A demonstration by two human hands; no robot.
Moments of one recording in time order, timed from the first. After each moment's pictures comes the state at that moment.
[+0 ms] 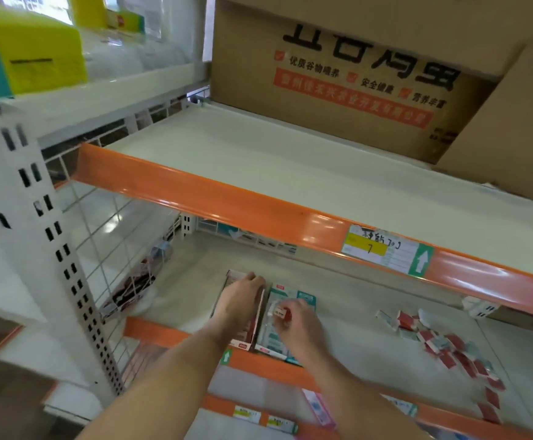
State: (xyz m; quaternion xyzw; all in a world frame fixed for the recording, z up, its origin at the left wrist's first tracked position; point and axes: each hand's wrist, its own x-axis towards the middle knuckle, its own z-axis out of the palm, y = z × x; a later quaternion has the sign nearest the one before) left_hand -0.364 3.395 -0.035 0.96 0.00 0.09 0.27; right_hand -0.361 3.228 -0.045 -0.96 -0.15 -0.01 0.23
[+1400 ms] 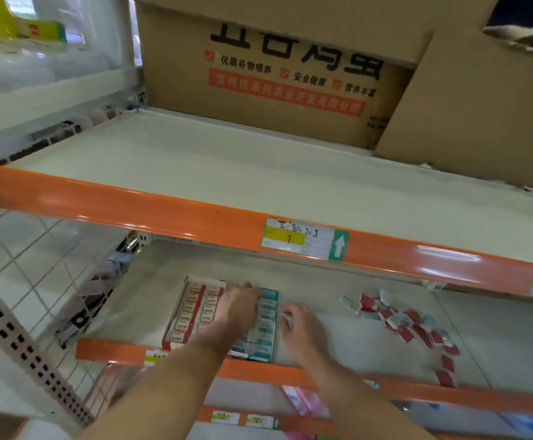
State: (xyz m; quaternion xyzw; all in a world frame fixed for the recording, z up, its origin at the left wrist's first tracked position) left_hand -0.347 3.322 -0.022 0.99 -0.02 0.00 0.16; right_hand -0.352 3.152 -0.047 -0.97 -0.07 -0.01 0.24
